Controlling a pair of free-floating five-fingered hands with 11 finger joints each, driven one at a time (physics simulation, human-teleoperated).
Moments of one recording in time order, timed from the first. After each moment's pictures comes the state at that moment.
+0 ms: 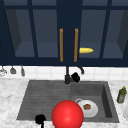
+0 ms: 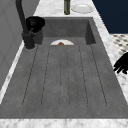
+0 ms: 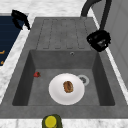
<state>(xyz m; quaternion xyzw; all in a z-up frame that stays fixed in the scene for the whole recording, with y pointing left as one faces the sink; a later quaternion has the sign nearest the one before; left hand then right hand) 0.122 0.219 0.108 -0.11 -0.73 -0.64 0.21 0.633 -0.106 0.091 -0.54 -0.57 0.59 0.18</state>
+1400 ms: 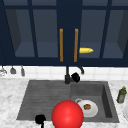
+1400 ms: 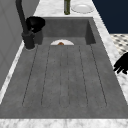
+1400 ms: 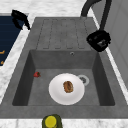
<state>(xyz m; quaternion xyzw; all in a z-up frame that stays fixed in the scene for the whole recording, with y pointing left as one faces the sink) 0.122 0.219 0.108 -0.11 -0.73 -0.64 0.21 0.632 -0.106 0.088 -0.54 -0.59 0.57 0.18</state>
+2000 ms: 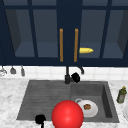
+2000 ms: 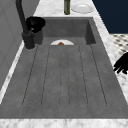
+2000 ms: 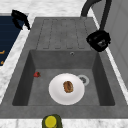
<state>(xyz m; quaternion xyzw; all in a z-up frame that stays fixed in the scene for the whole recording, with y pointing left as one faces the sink) 0.122 0.219 0.108 -0.11 -0.73 -0.64 0.21 0.632 -0.107 0.087 -0.54 -0.59 0.56 0.19</state>
